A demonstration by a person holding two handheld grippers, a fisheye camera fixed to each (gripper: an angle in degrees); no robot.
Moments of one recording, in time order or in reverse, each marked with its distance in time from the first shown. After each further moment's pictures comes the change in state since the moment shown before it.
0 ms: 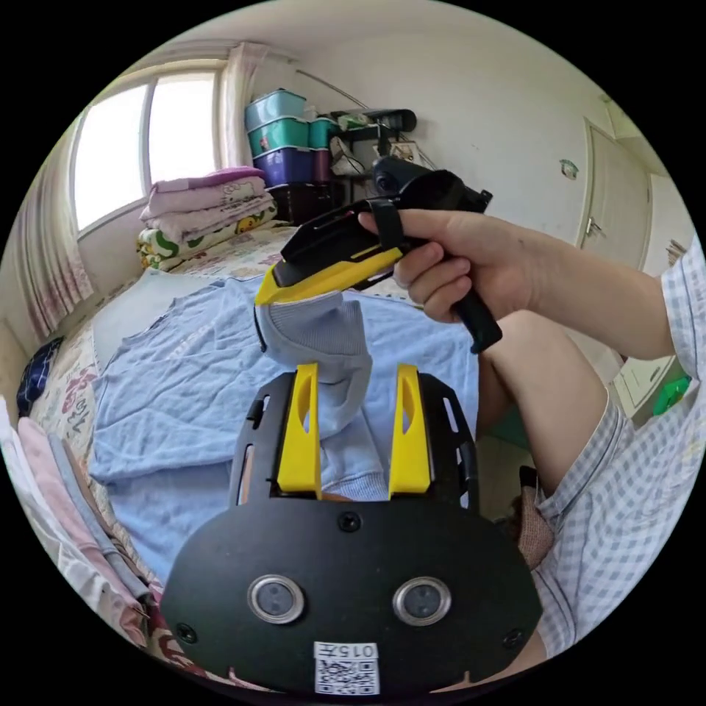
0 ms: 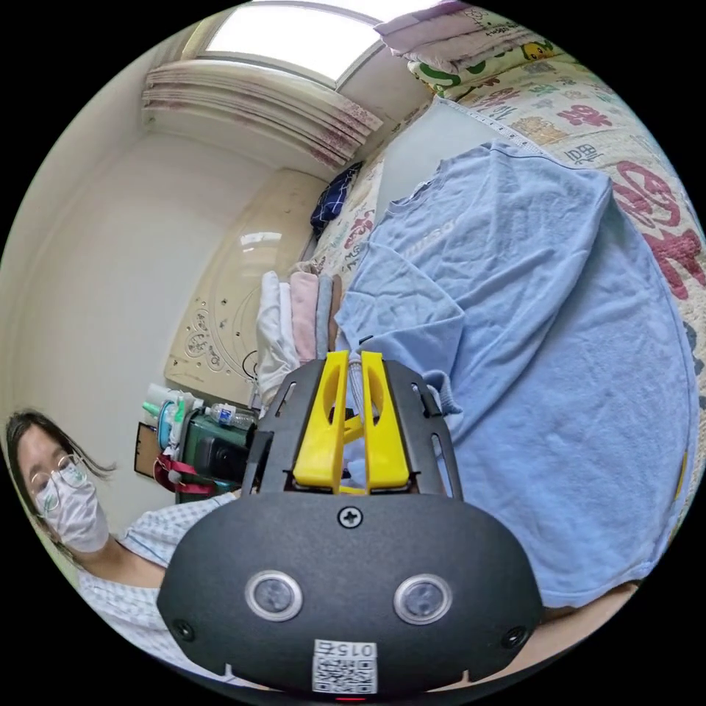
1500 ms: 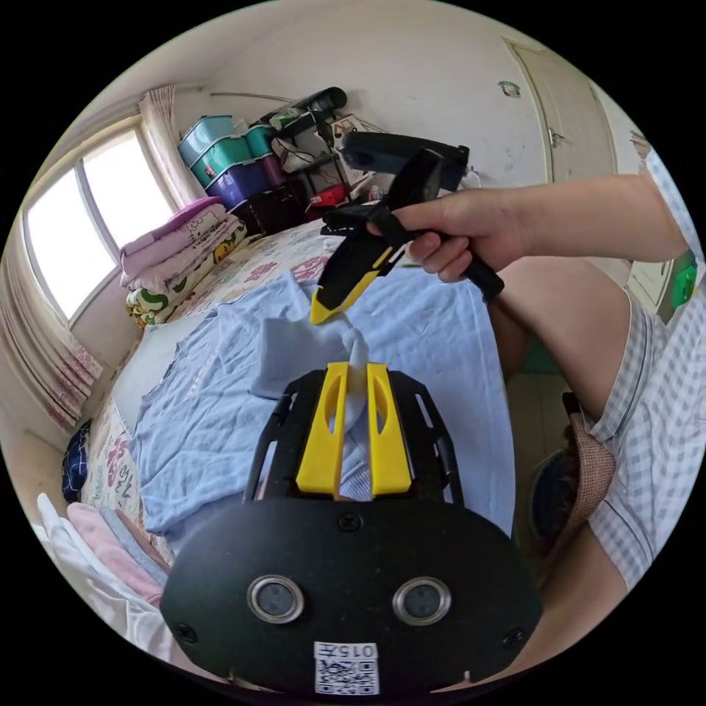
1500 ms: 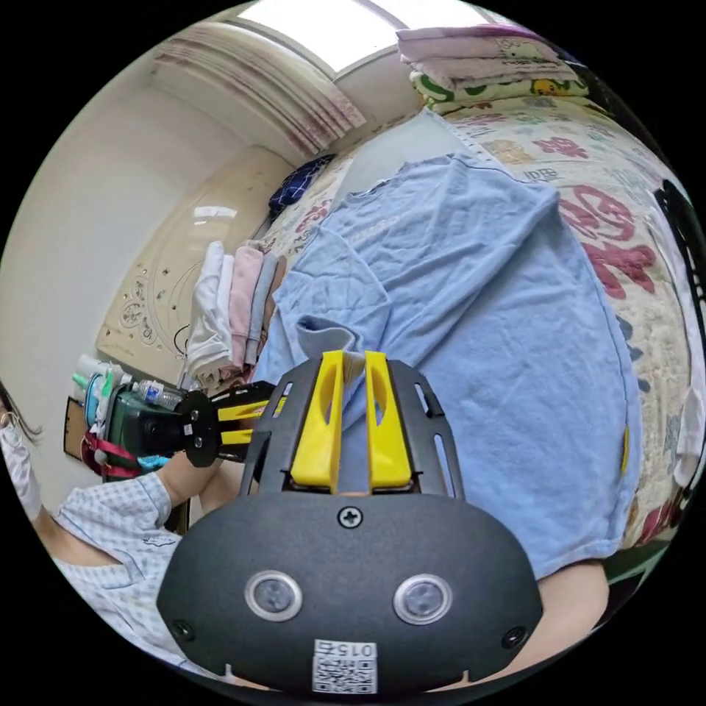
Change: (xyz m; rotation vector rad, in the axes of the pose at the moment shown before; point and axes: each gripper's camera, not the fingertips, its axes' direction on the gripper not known) left arm 0.014 0.012 0.024 -0.067 -0.079 0.352; right arm 0.003 0.100 -0.013 0.029 0.334 -0.078
